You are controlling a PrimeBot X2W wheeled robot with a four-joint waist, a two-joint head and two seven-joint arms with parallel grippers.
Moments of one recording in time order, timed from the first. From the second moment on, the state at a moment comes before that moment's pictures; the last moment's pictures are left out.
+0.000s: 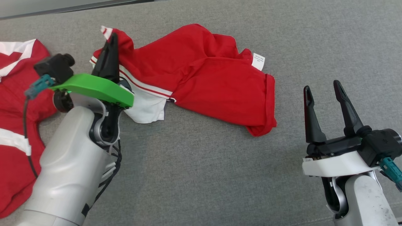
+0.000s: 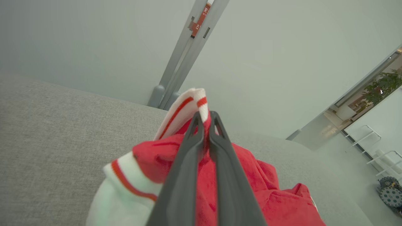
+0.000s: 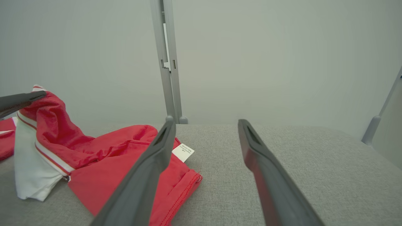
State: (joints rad) left arm -0.78 0.24 -0.51 0.59 -1.02 -0.06 -0.26; right arm -0.14 -0.05 0.02 -0.08 0.08 0.13 -0.26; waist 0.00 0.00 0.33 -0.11
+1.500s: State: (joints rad) left arm -0.52 0.10 -0.23 0.81 -0.70 -0.12 -0.25; right arm -0.11 -0.05 0.00 -0.08 0.09 0.13 -0.26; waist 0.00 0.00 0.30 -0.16
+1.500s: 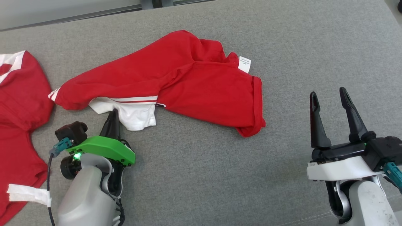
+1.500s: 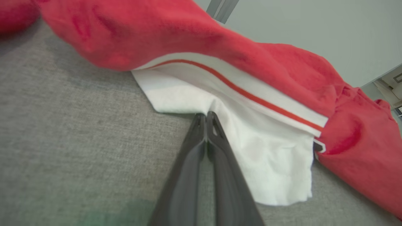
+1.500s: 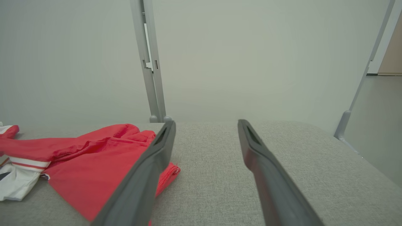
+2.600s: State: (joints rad) left arm -0.28 0.35 -0.31 0.25 -0.43 0.13 -0.08; right arm -0.15 -0.05 -0.01 0.15 0.41 0.13 -0.26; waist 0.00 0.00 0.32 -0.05
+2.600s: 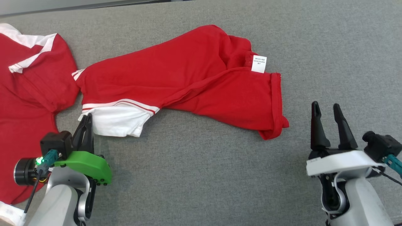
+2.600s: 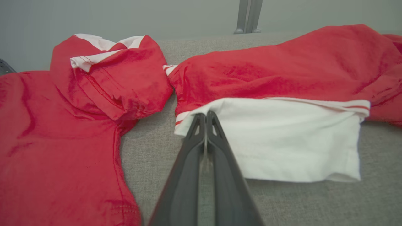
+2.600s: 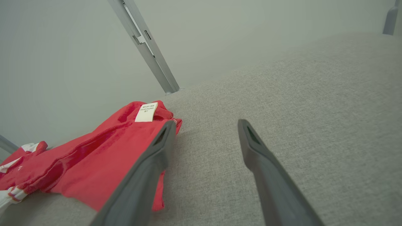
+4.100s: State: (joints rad) left arm -0.32 0.34 -0.35 0.20 -0.46 0.13 -0.08; right arm -0.53 -0.30 0.29 0.40 1.14 0.13 0.09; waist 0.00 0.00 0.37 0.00
